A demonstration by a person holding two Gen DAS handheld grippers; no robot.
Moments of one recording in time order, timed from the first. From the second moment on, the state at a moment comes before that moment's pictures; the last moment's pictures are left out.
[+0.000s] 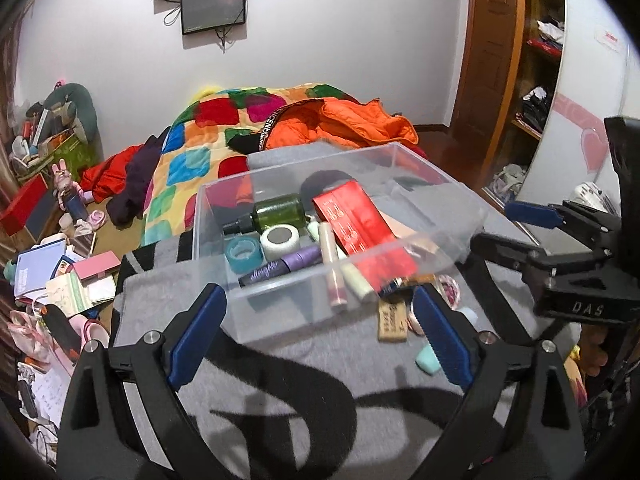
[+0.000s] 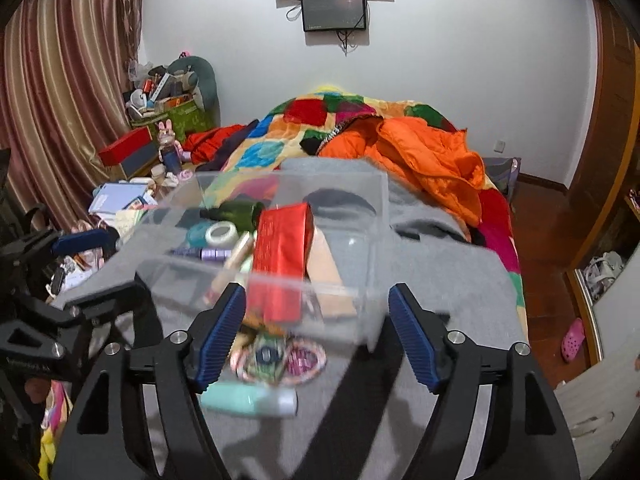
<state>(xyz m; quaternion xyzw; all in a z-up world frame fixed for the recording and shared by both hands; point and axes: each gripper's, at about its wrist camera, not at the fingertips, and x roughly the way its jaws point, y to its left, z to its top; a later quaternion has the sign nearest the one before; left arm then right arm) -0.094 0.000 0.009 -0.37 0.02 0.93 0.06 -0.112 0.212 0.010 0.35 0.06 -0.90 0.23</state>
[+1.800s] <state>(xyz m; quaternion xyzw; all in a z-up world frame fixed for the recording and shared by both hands) -0.110 0.045 -0.059 -0.45 0.03 0.88 0.14 -0.084 0.234 -0.026 0.38 0.02 -0.89 0.24</state>
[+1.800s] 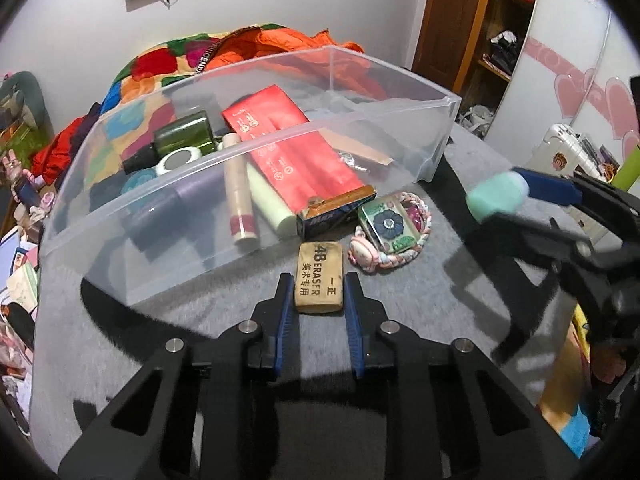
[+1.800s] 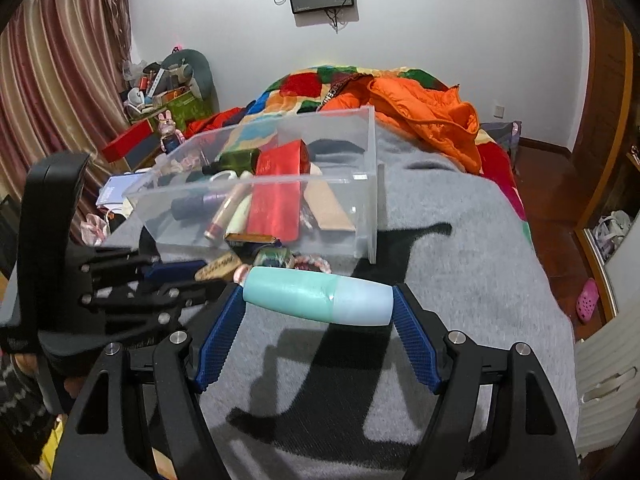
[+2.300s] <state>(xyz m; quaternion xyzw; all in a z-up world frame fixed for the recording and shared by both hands) -0.083 0.008 -0.003 -0.37 -0.01 0.92 0.11 -0.107 0.212 0.008 0.35 0.02 -0.90 0.25</state>
